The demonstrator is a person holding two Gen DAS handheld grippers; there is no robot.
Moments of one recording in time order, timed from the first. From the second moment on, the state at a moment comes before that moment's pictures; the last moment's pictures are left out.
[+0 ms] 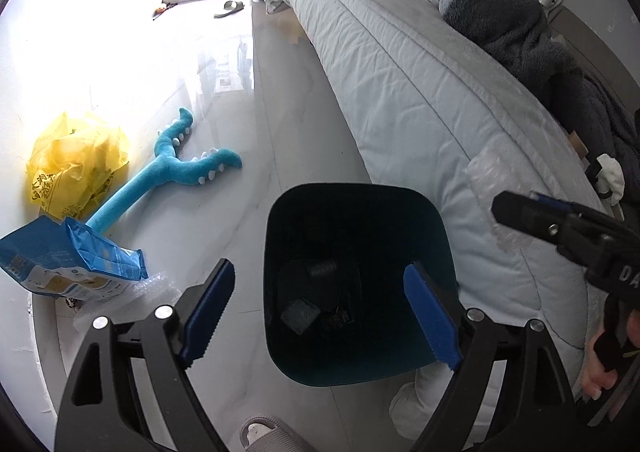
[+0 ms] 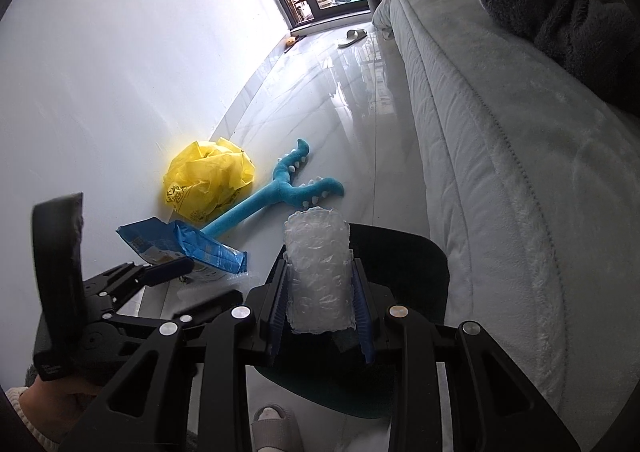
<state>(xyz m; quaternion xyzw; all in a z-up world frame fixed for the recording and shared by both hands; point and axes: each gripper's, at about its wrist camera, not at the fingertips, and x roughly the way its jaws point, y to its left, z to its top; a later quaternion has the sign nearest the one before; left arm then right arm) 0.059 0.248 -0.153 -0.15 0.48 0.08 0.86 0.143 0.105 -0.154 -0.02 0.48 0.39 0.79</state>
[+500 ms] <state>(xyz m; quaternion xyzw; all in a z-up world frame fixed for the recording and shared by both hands) 0.036 0.262 -0.103 -0.13 0.42 0.10 0.89 0.144 0.137 -0.208 -0.06 0.53 0.38 0.76</state>
